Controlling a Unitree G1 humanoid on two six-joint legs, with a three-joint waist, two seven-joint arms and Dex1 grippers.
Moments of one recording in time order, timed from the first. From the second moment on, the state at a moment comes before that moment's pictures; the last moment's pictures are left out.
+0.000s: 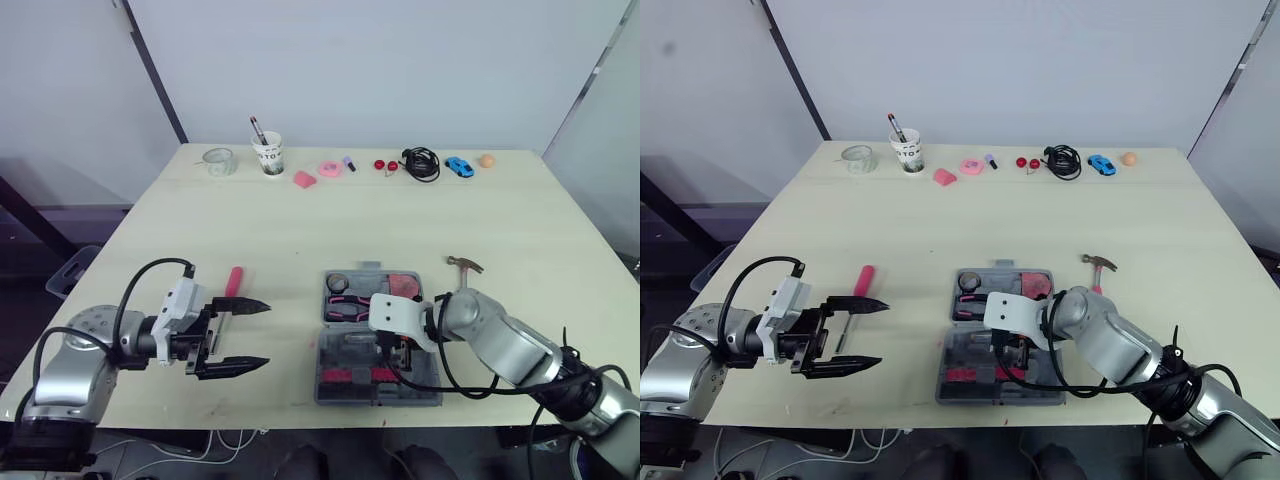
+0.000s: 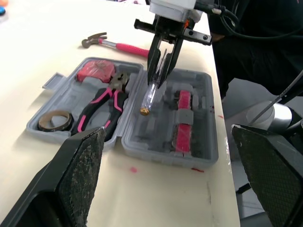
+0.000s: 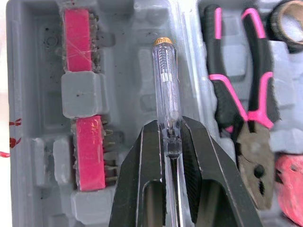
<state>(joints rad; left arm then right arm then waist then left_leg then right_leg) -0.11 0.87 0.15 0.03 -0.55 0.09 -1.51 -0.64 -0.60 0.73 -0.33 -0.04 0.89 0.88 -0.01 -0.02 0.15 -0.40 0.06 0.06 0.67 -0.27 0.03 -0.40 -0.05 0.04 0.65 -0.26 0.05</state>
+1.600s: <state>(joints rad) -0.10 0.88 0.16 0.09 -0.53 0.06 -1.52 -0.58 -0.43 0.64 -0.18 -0.09 0.60 0.89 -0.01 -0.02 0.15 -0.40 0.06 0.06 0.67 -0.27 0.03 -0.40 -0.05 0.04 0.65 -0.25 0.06</state>
